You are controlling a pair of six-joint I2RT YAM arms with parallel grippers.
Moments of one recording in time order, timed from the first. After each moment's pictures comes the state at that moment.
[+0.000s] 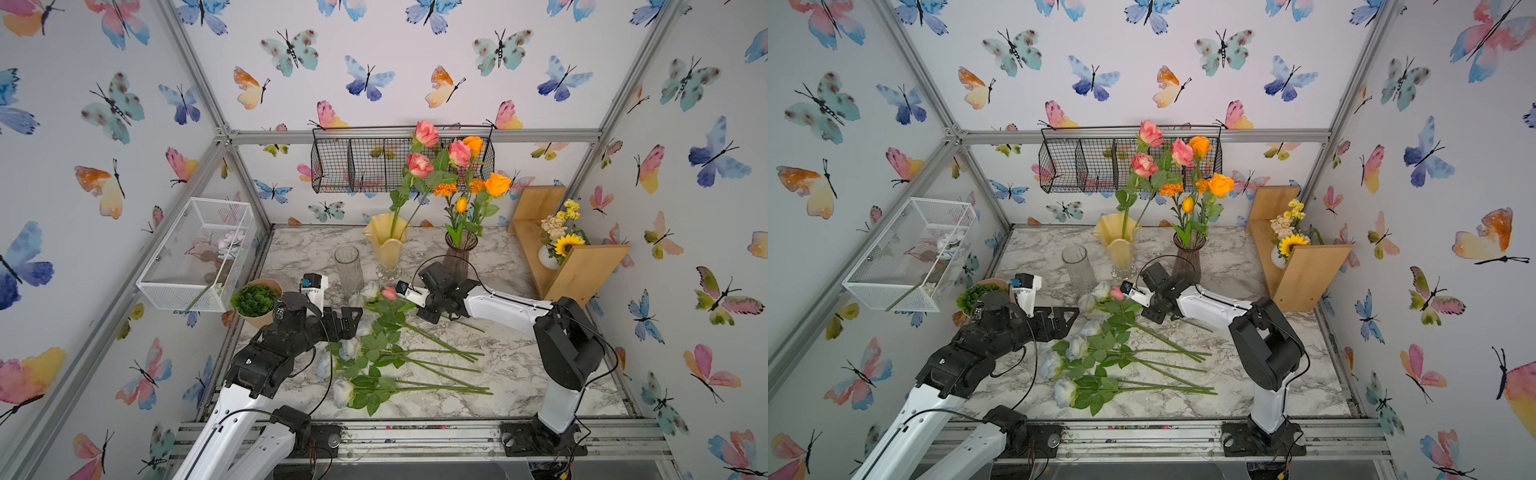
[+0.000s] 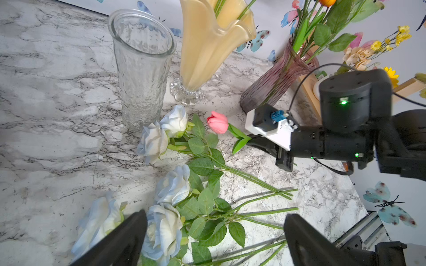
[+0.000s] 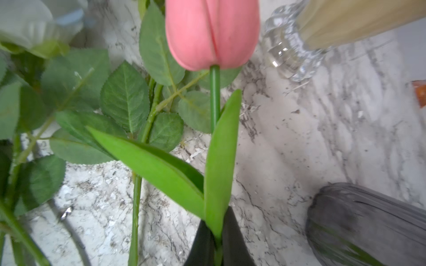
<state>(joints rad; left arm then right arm) -0.38 0.70 0.82 -0.66 0.21 -0.40 0.75 1.77 1.24 -0.41 0.00 -0.51</state>
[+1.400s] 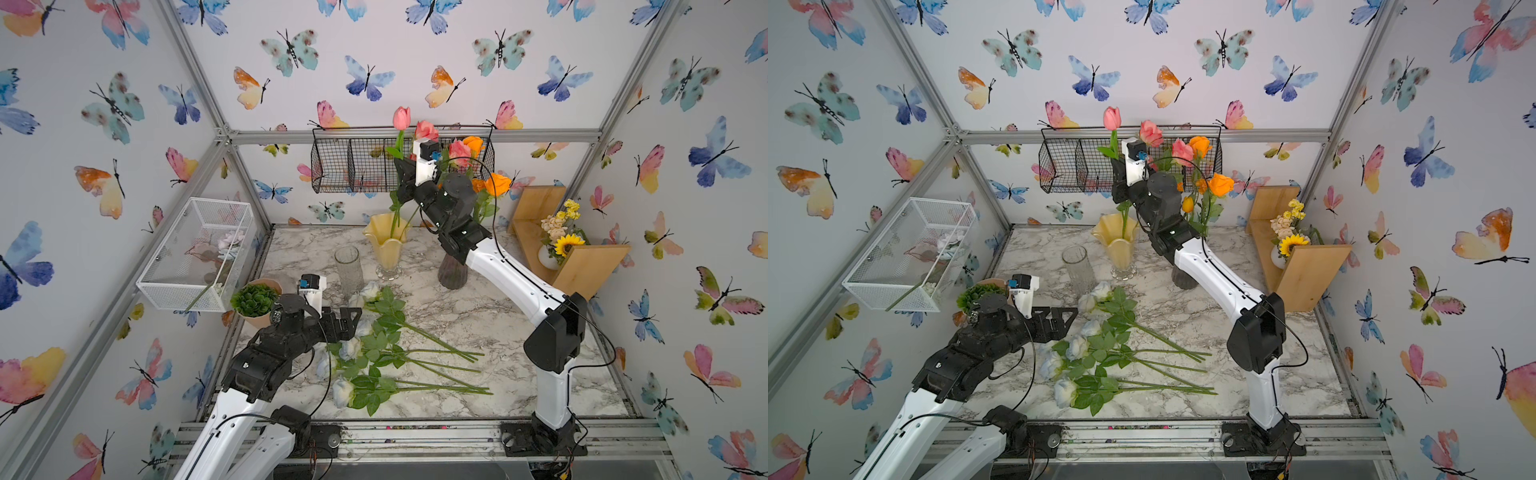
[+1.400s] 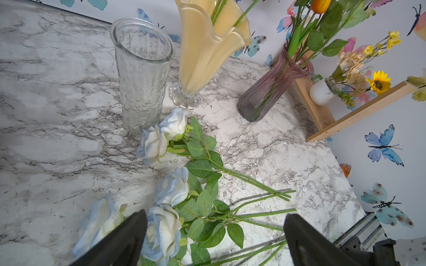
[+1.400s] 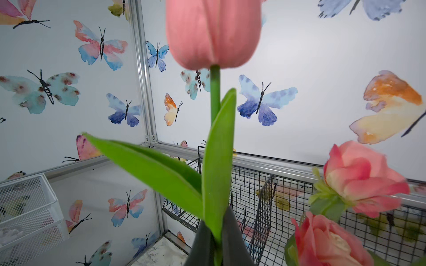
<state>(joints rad) -0.38 0.68 0.82 -0.66 0.20 -0.40 0.70 2.06 2.05 0.30 0.02 0.05</state>
